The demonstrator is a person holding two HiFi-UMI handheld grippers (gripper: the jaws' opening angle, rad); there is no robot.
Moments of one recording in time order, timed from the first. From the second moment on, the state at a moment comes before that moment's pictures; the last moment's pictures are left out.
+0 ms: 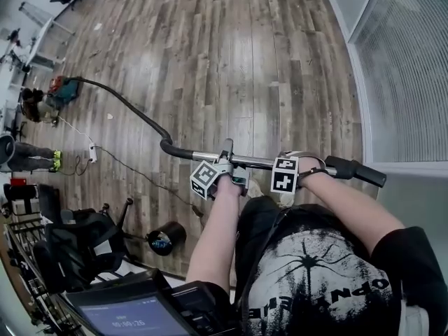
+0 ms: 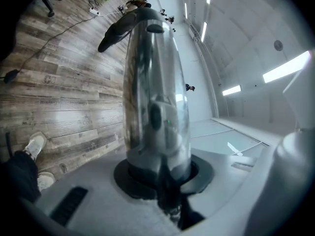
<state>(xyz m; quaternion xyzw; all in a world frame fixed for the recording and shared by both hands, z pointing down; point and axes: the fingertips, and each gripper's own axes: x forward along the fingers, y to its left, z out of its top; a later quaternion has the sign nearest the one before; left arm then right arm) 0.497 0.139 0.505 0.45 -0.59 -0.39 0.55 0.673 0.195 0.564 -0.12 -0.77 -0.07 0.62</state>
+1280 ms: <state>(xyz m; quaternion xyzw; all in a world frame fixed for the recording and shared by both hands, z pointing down) 0.515 0.106 0.561 0.61 -0.47 -0.21 0.60 0.668 0.116 0.626 -0.05 -0.74 0.05 0.67</state>
